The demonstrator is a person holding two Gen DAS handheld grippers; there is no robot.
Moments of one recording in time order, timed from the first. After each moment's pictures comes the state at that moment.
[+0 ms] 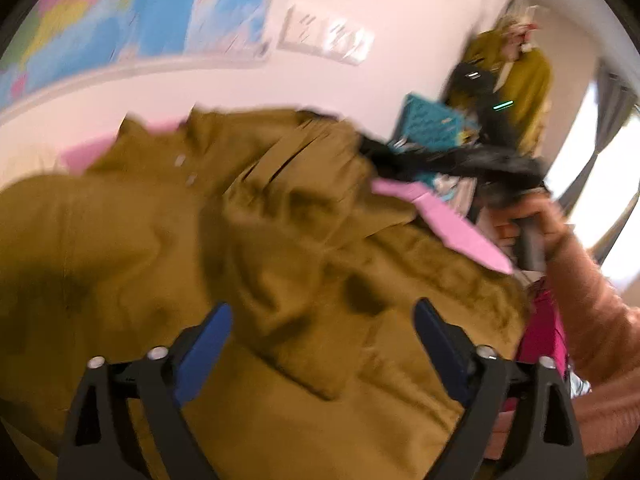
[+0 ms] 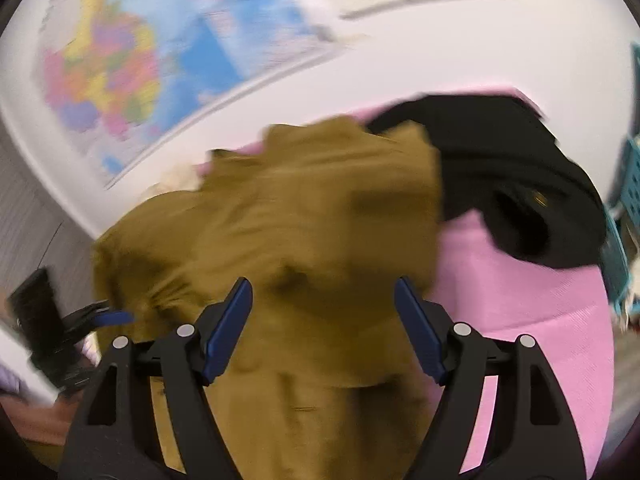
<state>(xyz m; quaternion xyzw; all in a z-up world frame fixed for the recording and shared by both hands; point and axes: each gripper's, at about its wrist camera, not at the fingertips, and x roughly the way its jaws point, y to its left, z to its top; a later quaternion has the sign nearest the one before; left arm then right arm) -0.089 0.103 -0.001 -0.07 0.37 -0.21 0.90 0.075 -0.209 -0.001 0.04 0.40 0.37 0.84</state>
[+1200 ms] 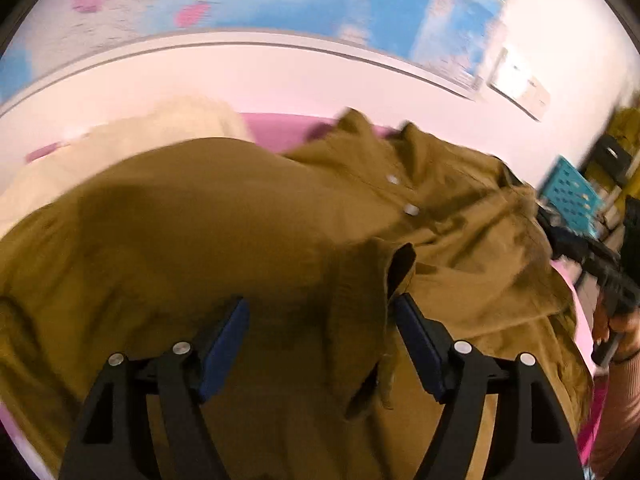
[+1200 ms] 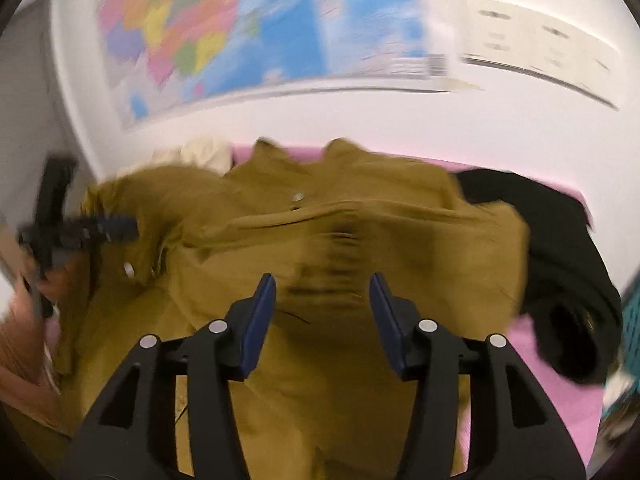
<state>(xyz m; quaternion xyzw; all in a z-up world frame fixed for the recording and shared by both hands) -0.025 0.246 -0.018 -0.14 0.42 0.06 0.90 0.057 -0.104 0.015 -0.11 0.31 0.43 0.84</state>
